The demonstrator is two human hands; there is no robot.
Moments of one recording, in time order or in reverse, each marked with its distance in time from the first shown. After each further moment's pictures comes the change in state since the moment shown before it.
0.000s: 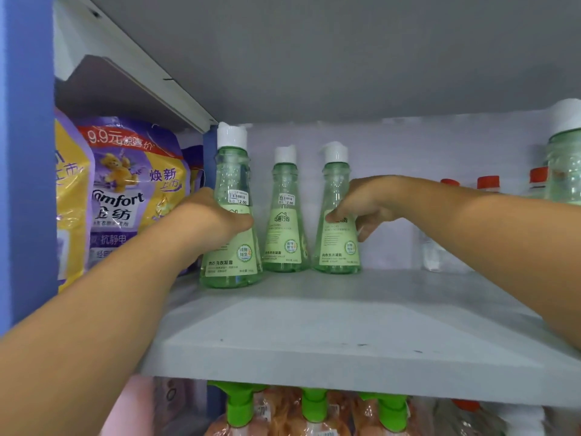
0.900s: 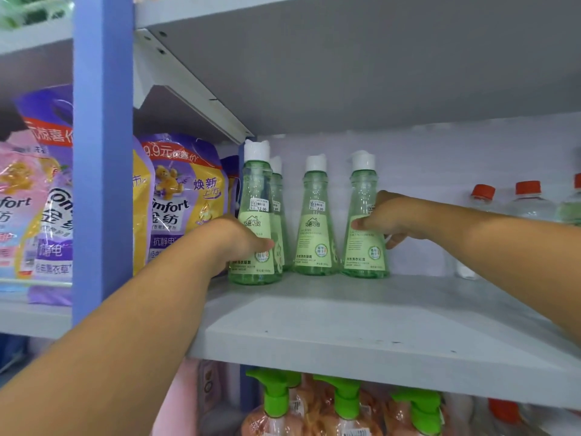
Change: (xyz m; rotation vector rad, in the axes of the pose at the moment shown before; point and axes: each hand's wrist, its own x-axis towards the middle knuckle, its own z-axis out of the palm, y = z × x) left_hand 0.011 -0.024 -0.008 0.050 -0.170 -0.196; right_hand -0.007 0.006 0.020 -0.027 0.190 -0.080
